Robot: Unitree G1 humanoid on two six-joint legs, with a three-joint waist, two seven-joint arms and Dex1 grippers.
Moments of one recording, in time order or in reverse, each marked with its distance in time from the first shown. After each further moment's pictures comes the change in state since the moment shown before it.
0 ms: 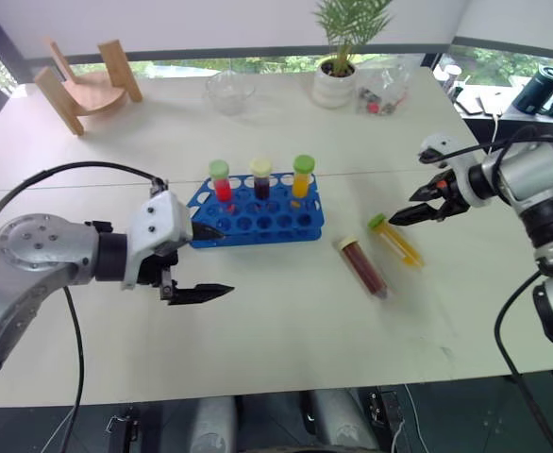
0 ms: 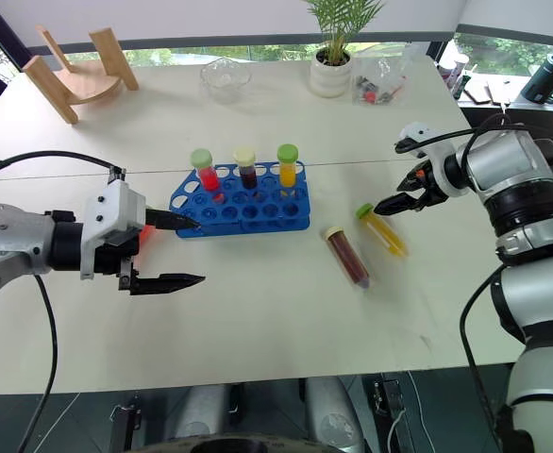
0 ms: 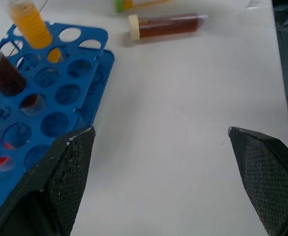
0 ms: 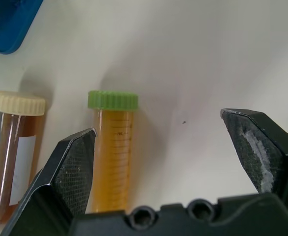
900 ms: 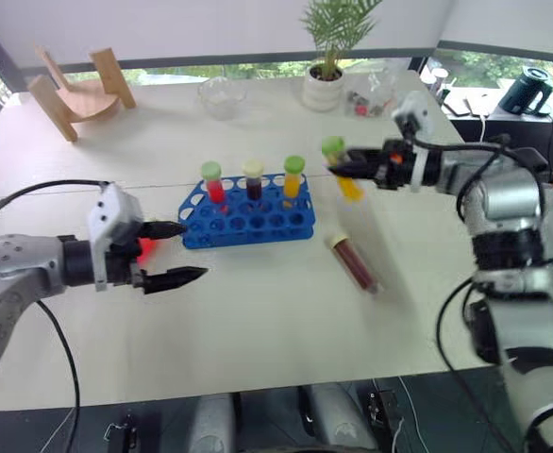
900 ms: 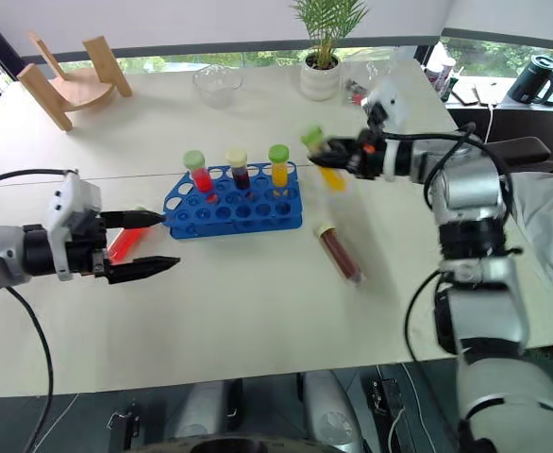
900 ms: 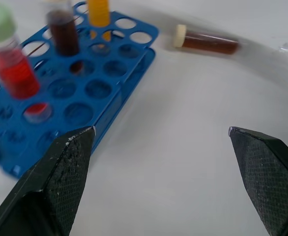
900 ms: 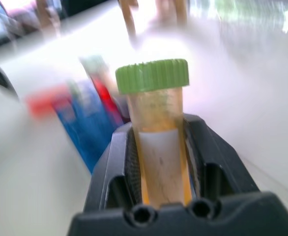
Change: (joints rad) left arm 0.131 -0.075 0.171 0.232 -0.064 -0.020 -0.022; right arm 0.391 0.403 -0.650 -0.758 0.287 -0.118 -0.324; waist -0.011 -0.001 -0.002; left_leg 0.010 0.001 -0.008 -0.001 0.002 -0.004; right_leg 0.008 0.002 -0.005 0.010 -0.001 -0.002
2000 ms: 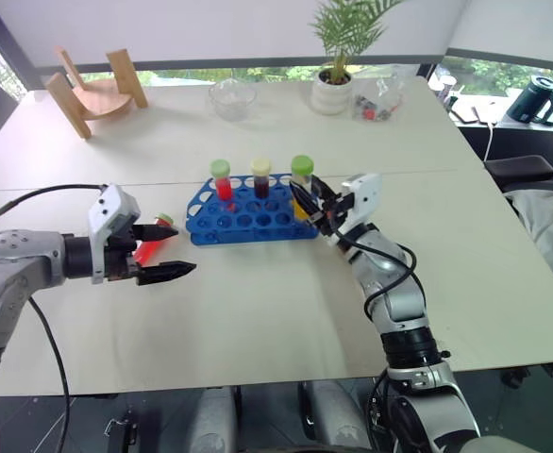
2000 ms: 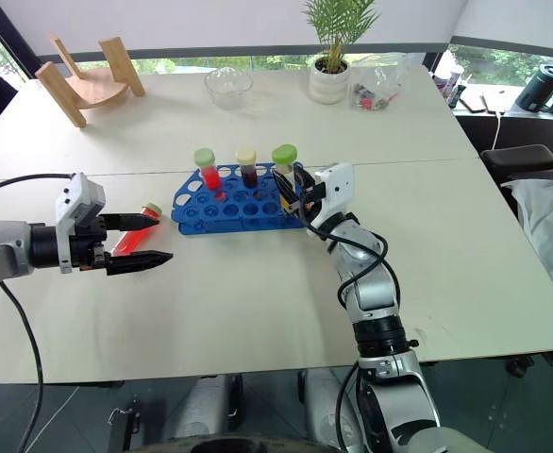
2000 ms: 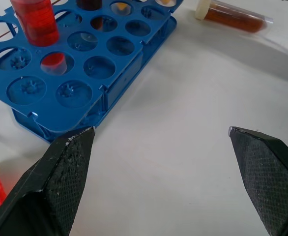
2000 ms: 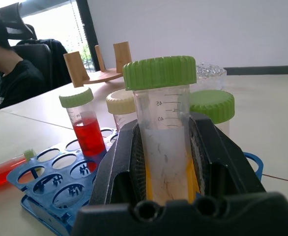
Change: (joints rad) left arm -0.089 0.002 -0.101 0.125 0.096 0.005 -0.041; right arm 0.329 0.353 0.186 0.045 -0.170 -0.569 -0.542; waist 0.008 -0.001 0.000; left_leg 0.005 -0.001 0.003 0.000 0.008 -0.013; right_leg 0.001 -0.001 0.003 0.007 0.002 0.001
